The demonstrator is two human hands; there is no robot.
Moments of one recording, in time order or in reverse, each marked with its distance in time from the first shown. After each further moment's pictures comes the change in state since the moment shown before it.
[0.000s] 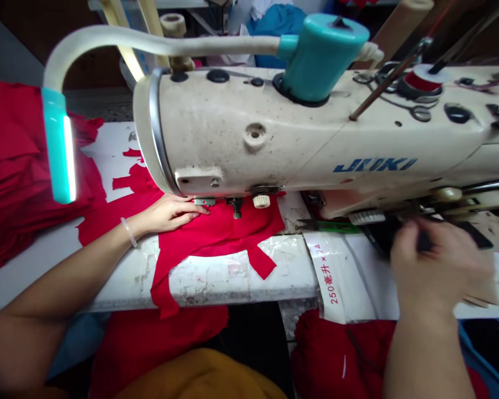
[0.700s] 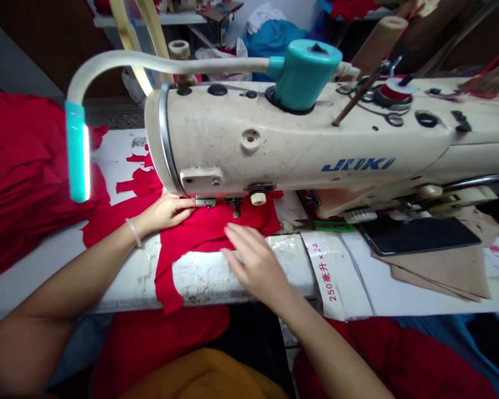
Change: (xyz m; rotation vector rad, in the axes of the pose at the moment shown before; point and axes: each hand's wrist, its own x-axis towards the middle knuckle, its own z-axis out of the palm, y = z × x) left_hand 0.003 -0.008 0.001 0.030 0.137 -0.037; right_hand -0.054 -0.220 -0.032 0.747 -0.444 -0.544
